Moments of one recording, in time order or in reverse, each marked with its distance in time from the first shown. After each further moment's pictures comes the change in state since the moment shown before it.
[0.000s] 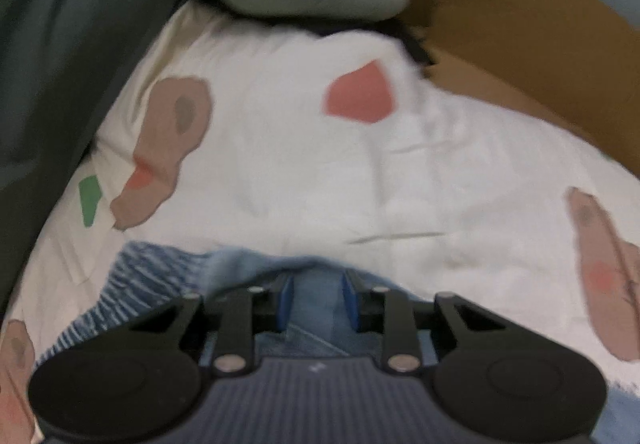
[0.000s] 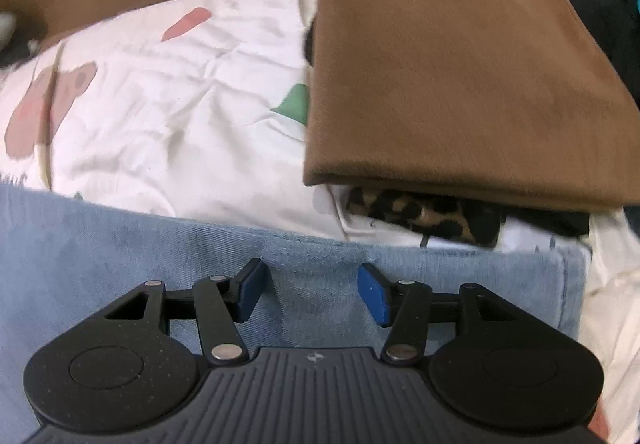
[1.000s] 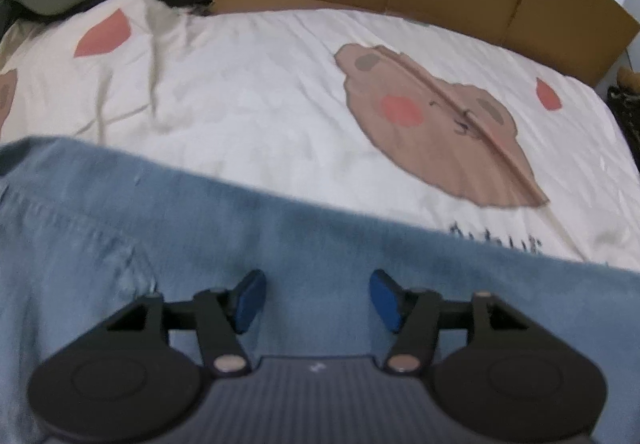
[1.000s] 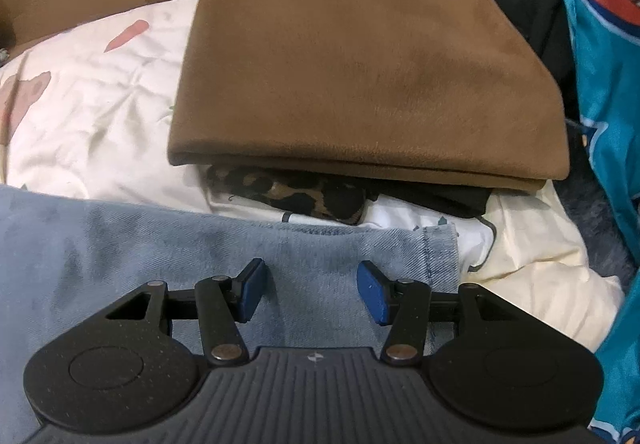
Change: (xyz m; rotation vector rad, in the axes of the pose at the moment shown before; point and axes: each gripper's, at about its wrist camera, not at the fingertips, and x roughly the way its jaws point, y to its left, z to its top) left arm 0.001 -0.160 -0.109 0.246 0.020 -0.215; right arm -0.018 -0.070 -0.022 0.059 -0.035 -0.091
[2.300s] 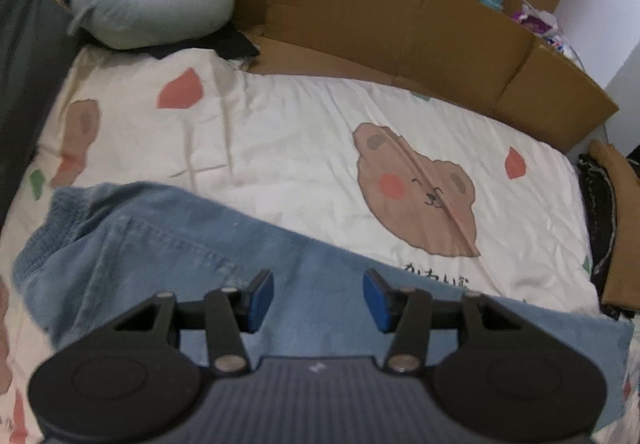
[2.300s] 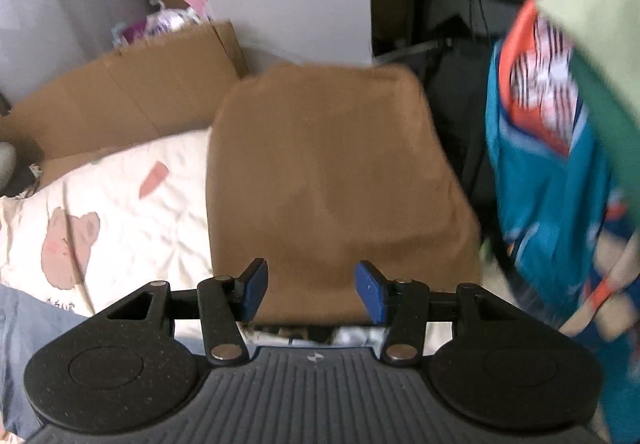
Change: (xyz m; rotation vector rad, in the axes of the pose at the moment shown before) left arm -0.154 0.032 0.050 -0.094 0.048 -0.010; right arm -0.142 -0.059 0.125 0.093 -0.096 0.102
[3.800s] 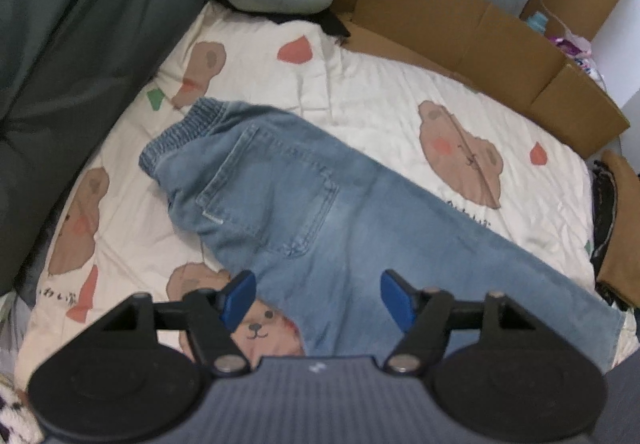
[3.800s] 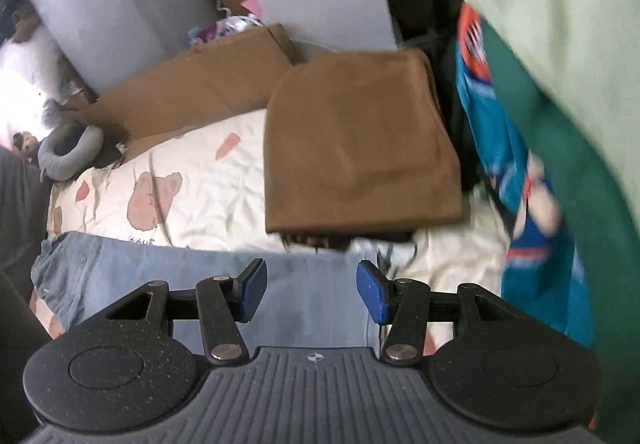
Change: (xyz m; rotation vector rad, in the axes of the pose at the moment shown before) left arm -0.119 0.051 -0.089 -0.143 0.056 0.104; right arm -0.092 -0.089 -0.092 0.046 0.039 0.263
